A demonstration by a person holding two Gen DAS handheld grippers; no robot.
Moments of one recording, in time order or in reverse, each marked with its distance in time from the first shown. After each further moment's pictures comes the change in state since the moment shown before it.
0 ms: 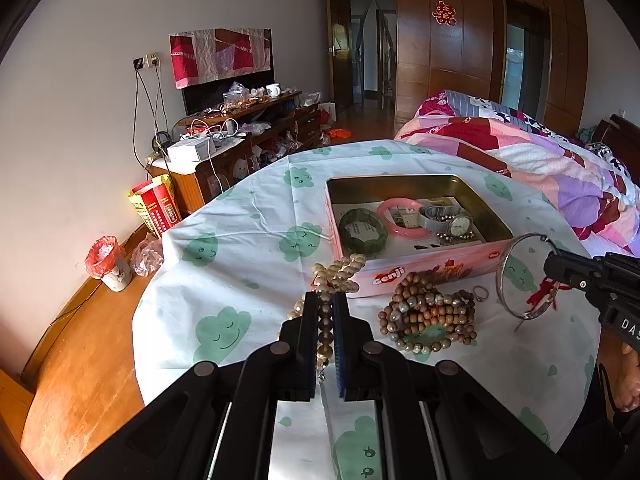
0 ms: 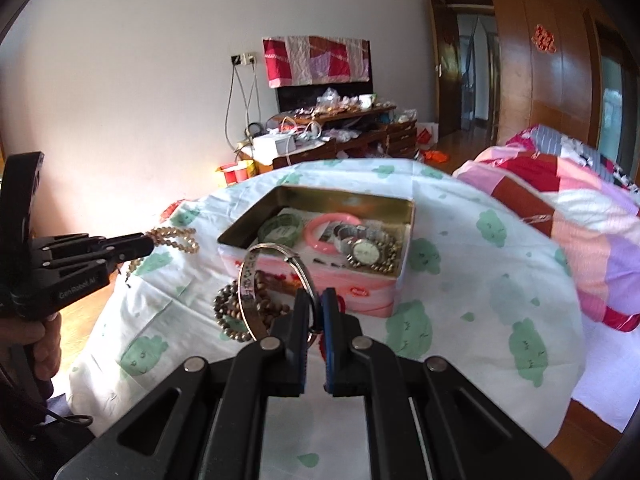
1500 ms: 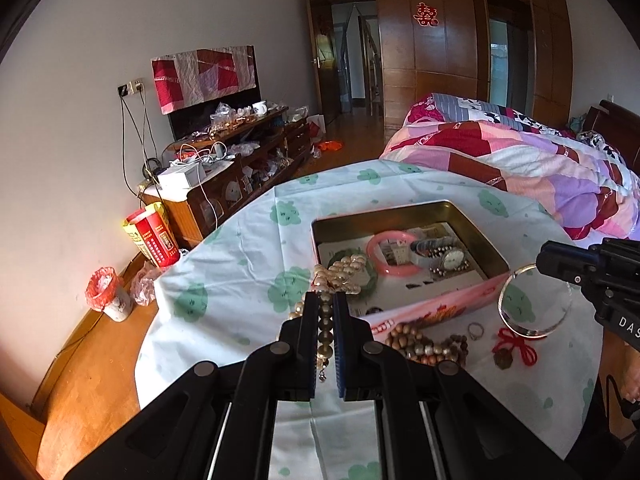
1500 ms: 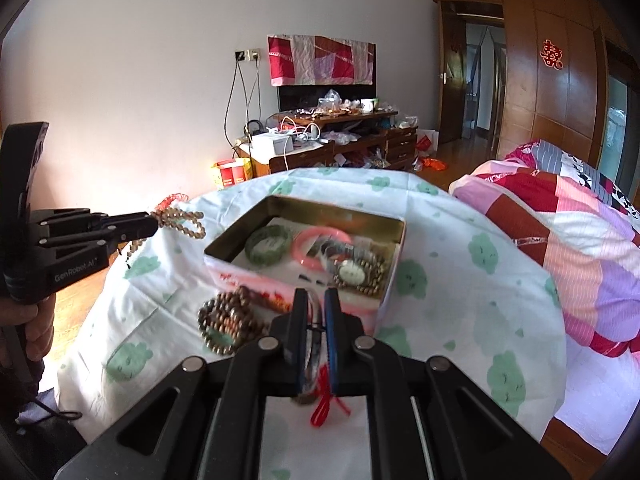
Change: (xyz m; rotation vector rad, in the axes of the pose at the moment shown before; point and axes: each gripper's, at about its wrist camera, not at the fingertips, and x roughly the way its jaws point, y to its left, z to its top) left arm 0.011 -0.016 0.044 0.077 -0.043 -0.002; right arm 0.007 -0.007 0.026 -0.056 -0.007 -0.030
